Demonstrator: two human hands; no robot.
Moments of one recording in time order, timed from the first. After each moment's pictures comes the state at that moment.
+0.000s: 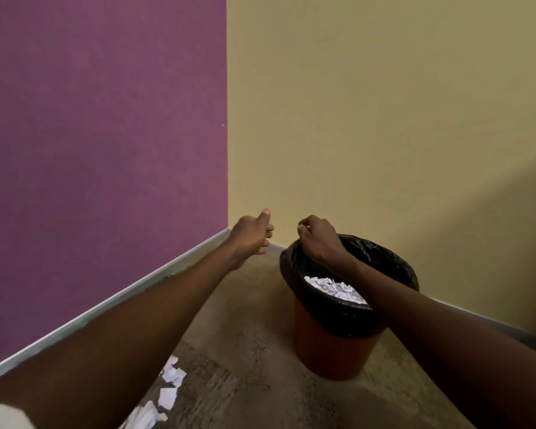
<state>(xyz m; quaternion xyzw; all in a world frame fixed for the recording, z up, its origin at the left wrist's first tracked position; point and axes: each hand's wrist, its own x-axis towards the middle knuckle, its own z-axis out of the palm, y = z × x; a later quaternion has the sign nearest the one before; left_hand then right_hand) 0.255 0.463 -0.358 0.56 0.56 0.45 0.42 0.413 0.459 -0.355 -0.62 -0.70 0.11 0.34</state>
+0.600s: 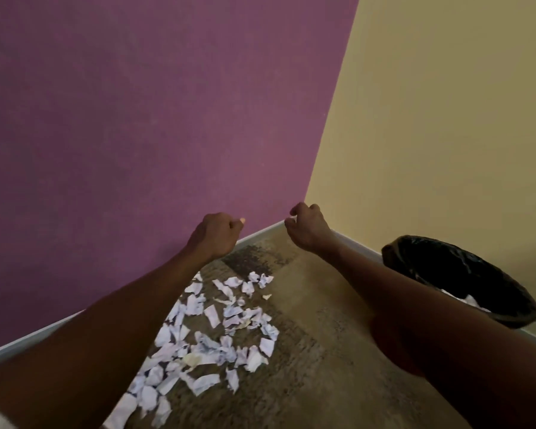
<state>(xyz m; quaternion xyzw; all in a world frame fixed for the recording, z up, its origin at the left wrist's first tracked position) -0.061 0.362 -0.419 0.62 0.70 0.35 0.08 0.141 0.394 -0.367 -0.54 -0.81 0.05 0.22</state>
